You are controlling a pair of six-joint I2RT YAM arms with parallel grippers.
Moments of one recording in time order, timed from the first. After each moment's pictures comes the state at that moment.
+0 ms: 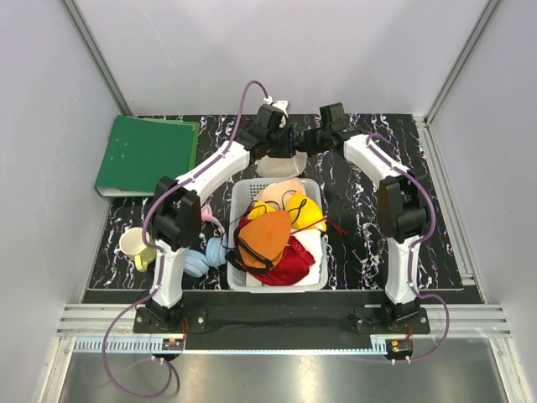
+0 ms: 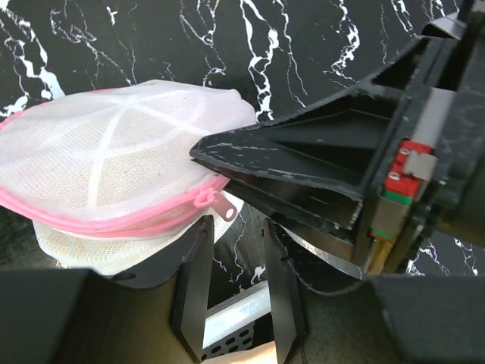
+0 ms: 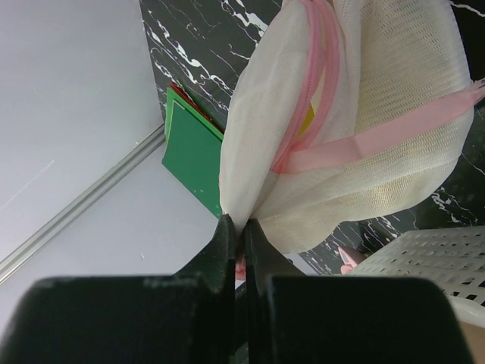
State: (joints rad) left arm -0.59 2.09 1.89 -0.45 0.04 -0.42; right arm 0.34 2.09 1.76 -0.43 -0.27 1.62
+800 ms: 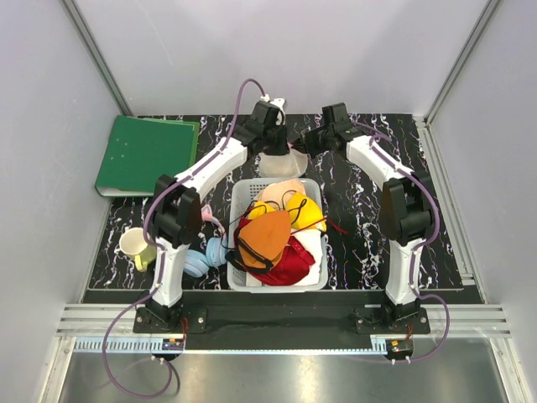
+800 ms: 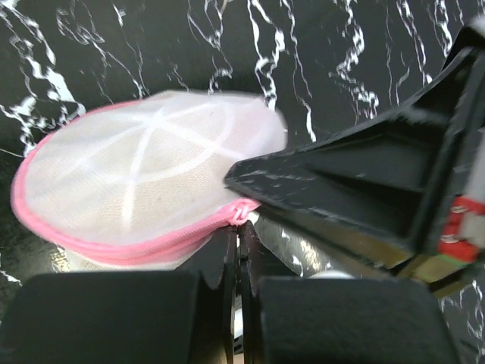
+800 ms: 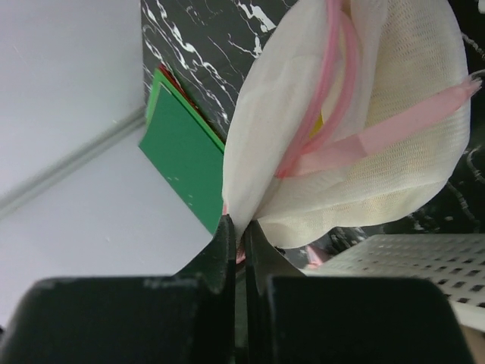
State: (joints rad) left arm -0.55 2.12 1.95 -0.50 0.07 -0.42; right arm 0.33 2.05 1.72 -0.41 -0.27 1.51
